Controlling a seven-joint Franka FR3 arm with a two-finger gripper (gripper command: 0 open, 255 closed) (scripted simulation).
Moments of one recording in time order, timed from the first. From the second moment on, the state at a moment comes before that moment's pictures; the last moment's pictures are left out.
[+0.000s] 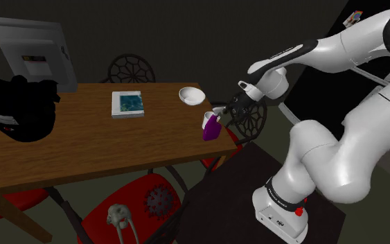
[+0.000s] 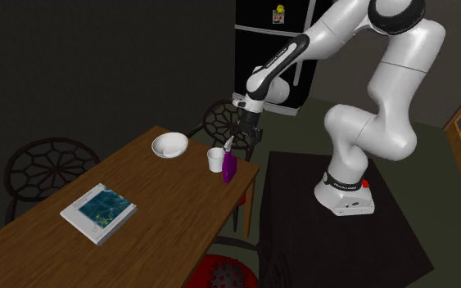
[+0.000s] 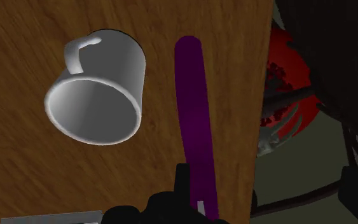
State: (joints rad) arm 0.84 -0.30 -1.43 -2.65 0.33 2.52 -1.87
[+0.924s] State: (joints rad) arm 1.56 -0.54 -2.13 -2.51 0.20 2.69 -1.97
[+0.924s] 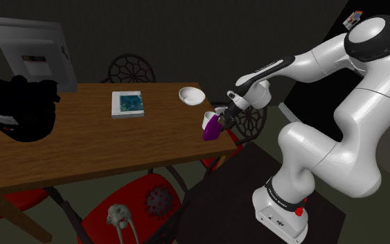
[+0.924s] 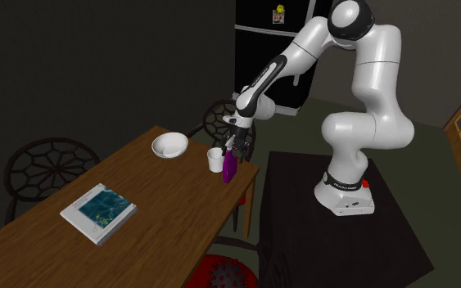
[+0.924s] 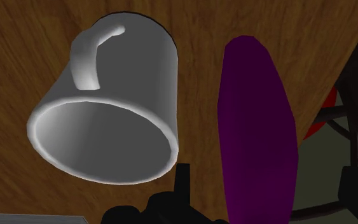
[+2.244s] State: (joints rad) arm 1.50 -0.49 -2.06 -2.52 0.24 2.65 -1.97
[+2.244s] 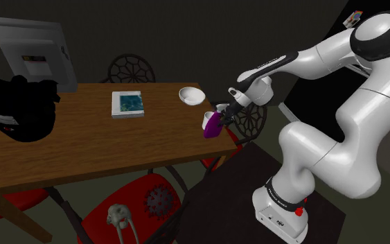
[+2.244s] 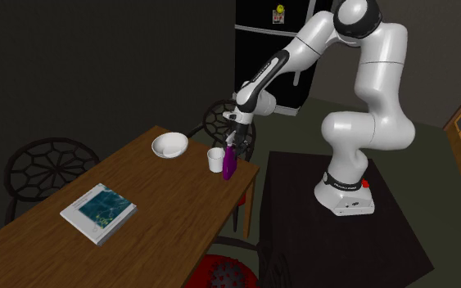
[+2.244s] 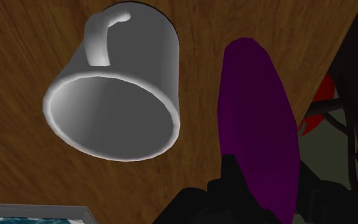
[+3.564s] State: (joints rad) arm 0.92 -0.28 -1.44 -2.50 0.39 2.37 -1.97
